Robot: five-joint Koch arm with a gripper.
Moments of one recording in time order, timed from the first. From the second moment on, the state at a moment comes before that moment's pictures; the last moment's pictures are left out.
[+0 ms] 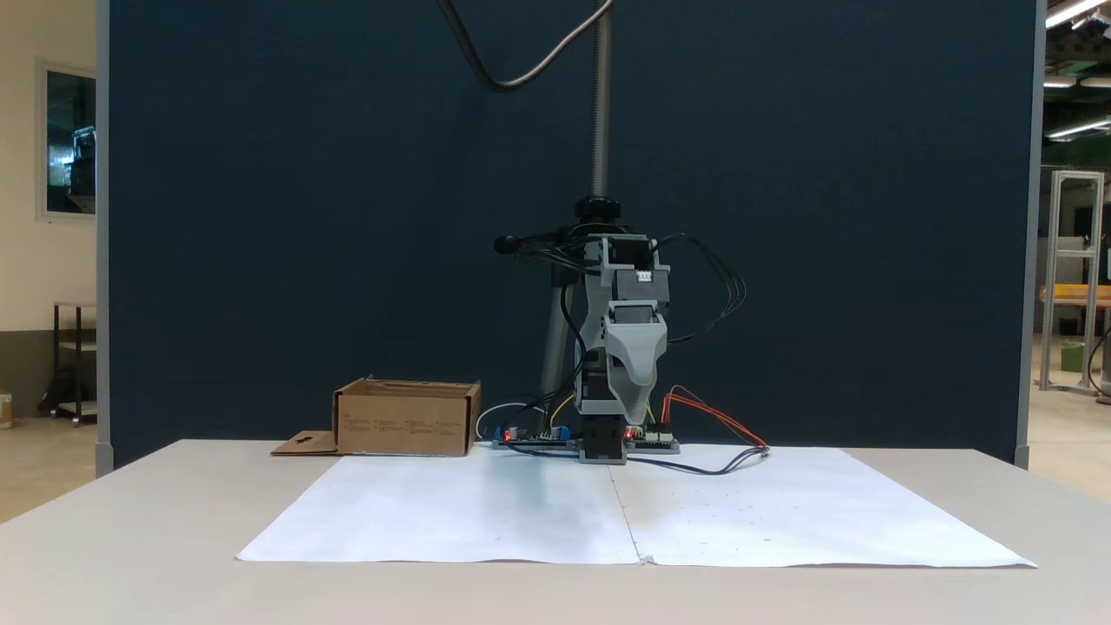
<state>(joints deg) -4.4 92.5 70.7 48.1 2.0</state>
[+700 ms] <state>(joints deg) 0.1 117.5 123.9 1.4 2.0</state>
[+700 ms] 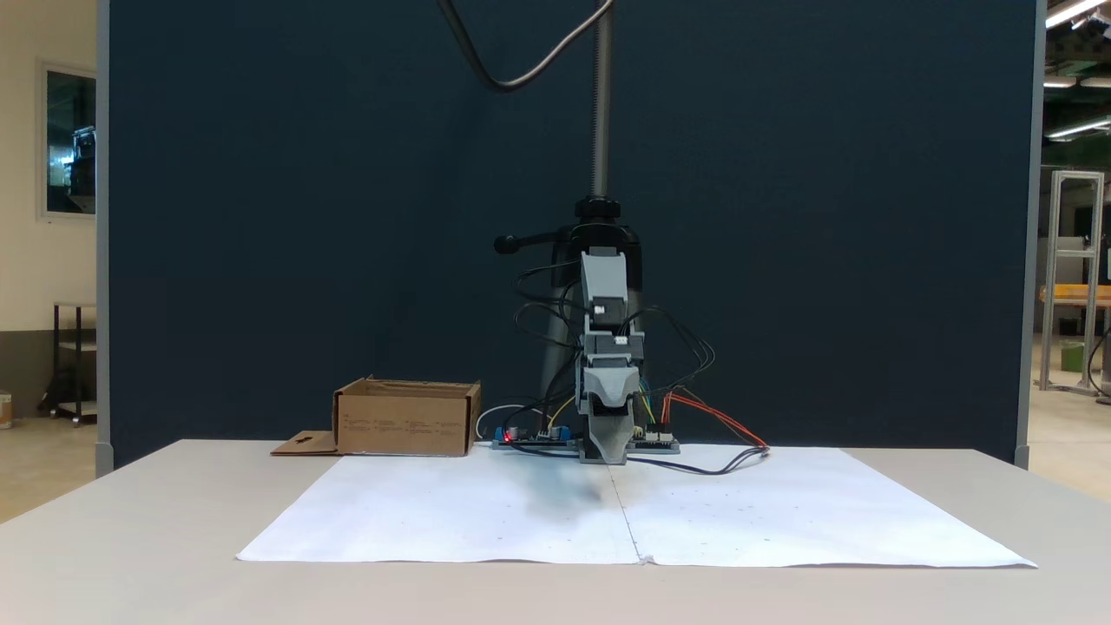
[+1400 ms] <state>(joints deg) 3.2 126.1 144.0 -32.4 1.8</state>
